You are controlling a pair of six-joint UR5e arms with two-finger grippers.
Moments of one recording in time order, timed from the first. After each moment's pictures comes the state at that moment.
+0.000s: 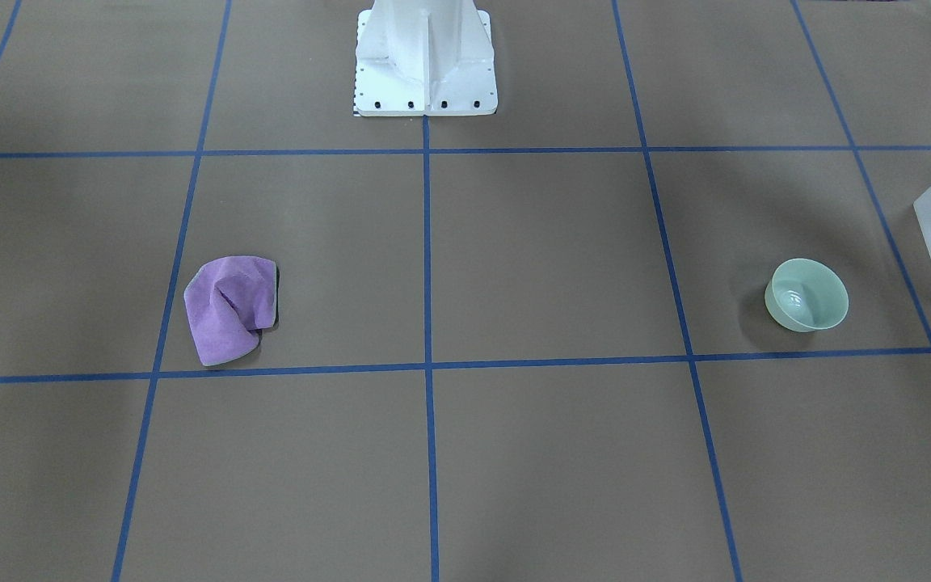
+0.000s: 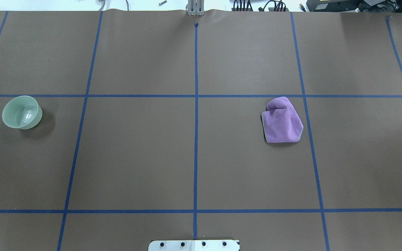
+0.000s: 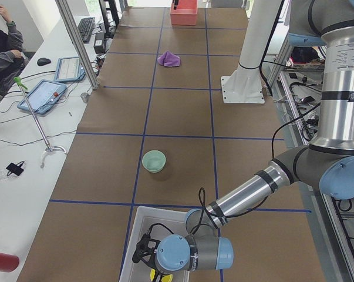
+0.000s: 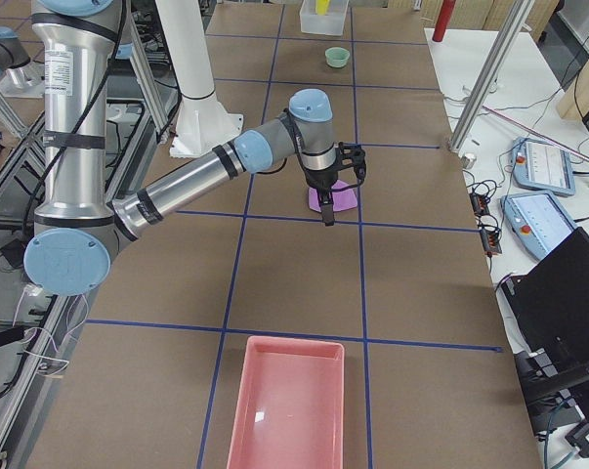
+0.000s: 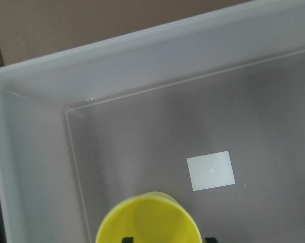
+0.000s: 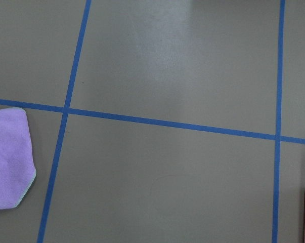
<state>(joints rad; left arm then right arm) -1.76 -1.57 -1.03 -2.21 -2.35 0.44 1.24 -1.64 2.18 -1.62 2.15 0.44</state>
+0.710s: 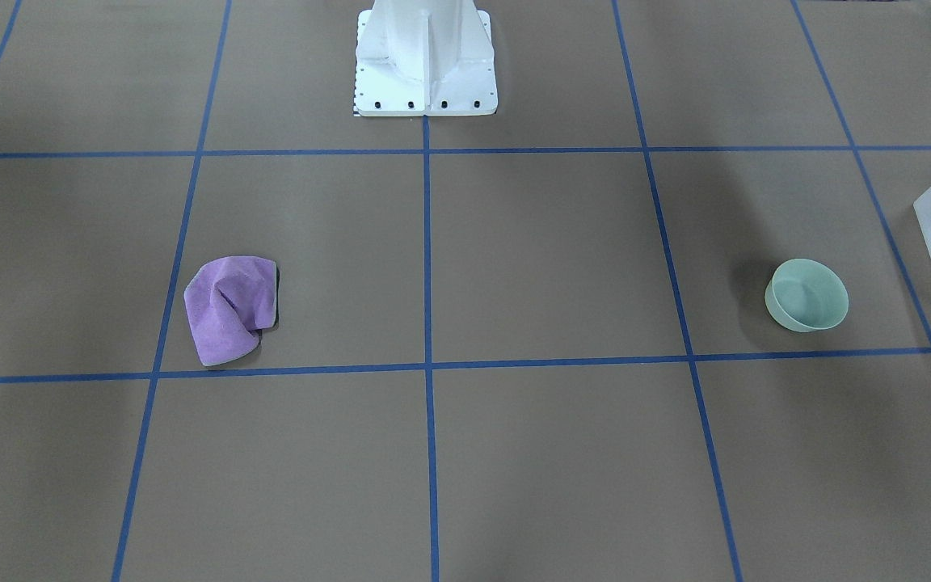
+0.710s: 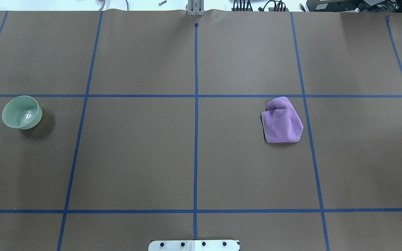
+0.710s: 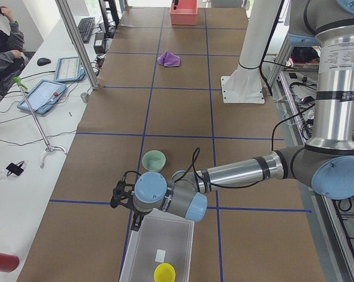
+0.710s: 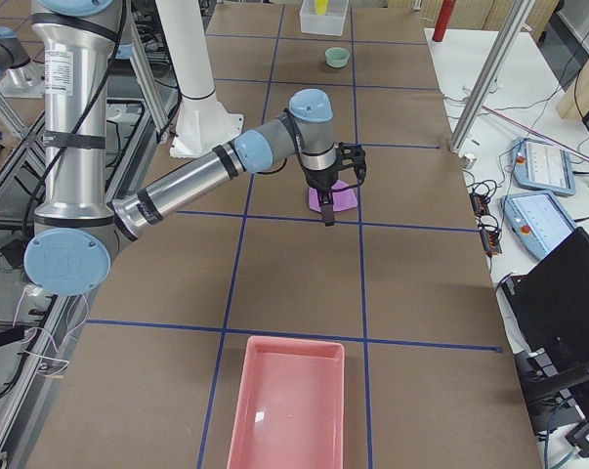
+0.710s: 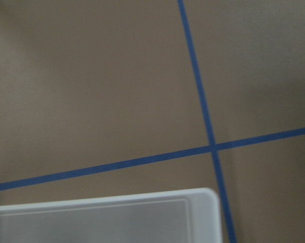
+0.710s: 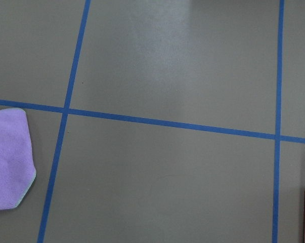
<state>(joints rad) -1.58 -1.56 -1.40 -2.15 -2.43 -0.14 1.24 -1.64 2.18 -1.62 2.16 0.44</state>
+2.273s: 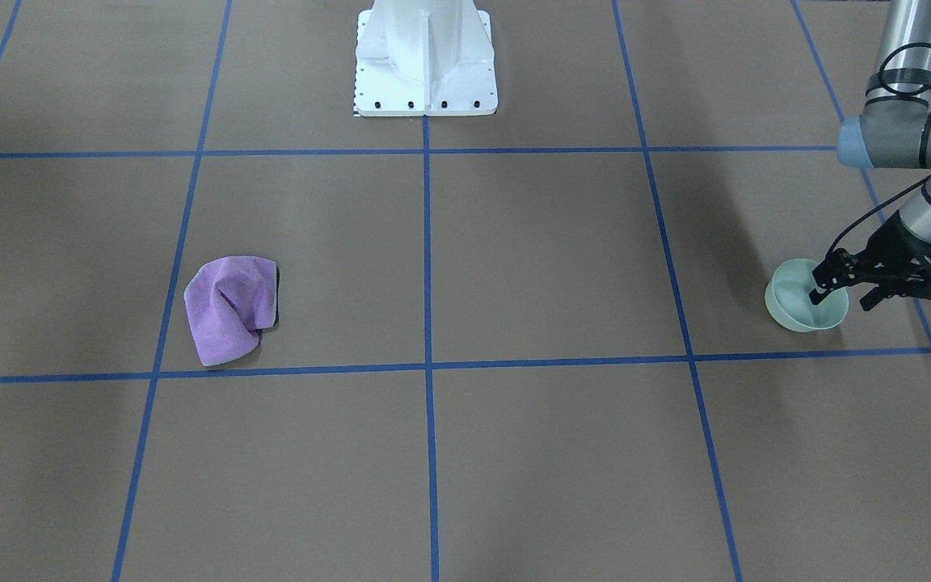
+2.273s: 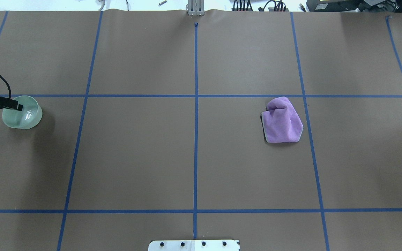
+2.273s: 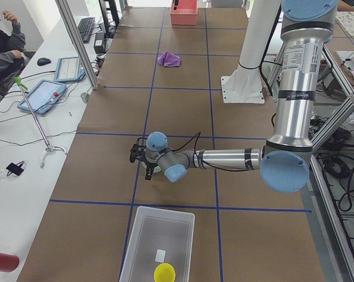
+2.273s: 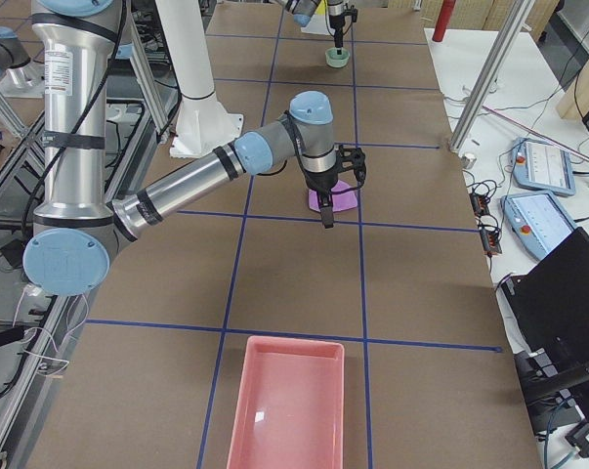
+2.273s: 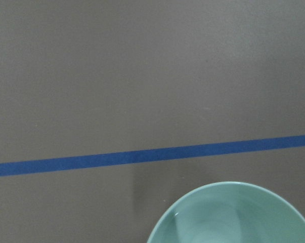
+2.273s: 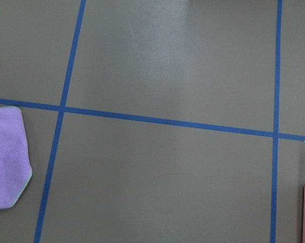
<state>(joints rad) -1.06 -1.62 -1.37 -2.51 -2.17 -0.75 1.24 -1.64 2.18 -1.62 2.15 0.44</state>
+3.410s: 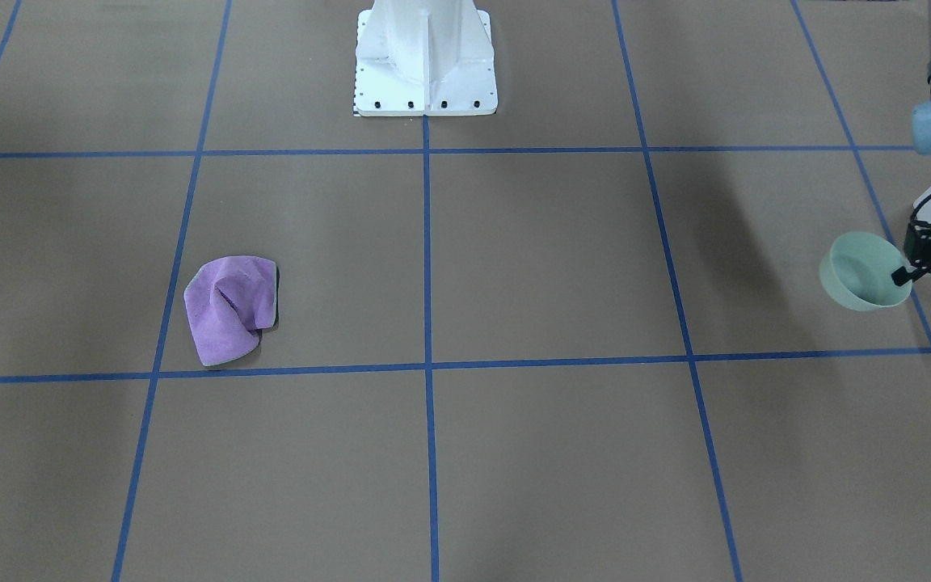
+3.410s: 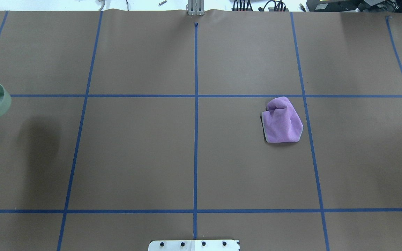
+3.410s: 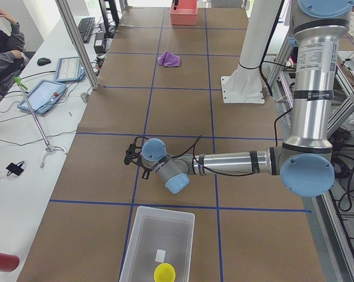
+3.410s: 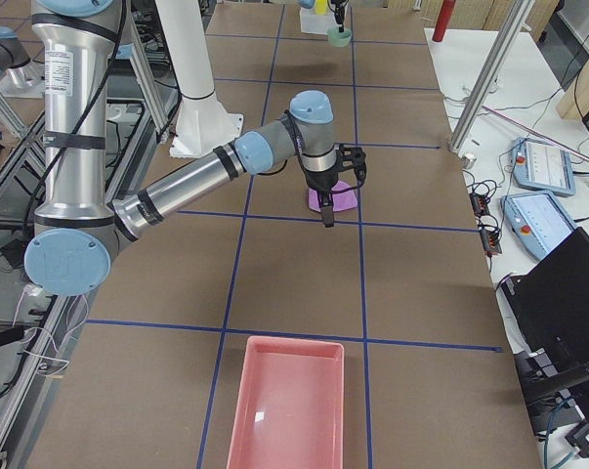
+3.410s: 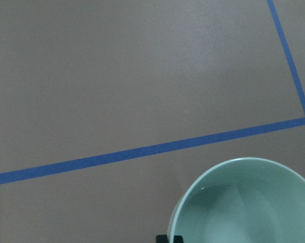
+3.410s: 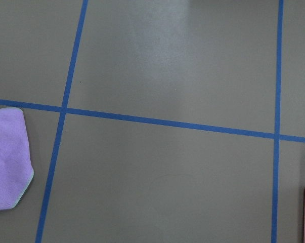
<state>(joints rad) -1.34 -1.57 -1.40 -2.46 -2.44 -0.45 1.24 -1.64 2.17 -1.62 2.15 0.44</state>
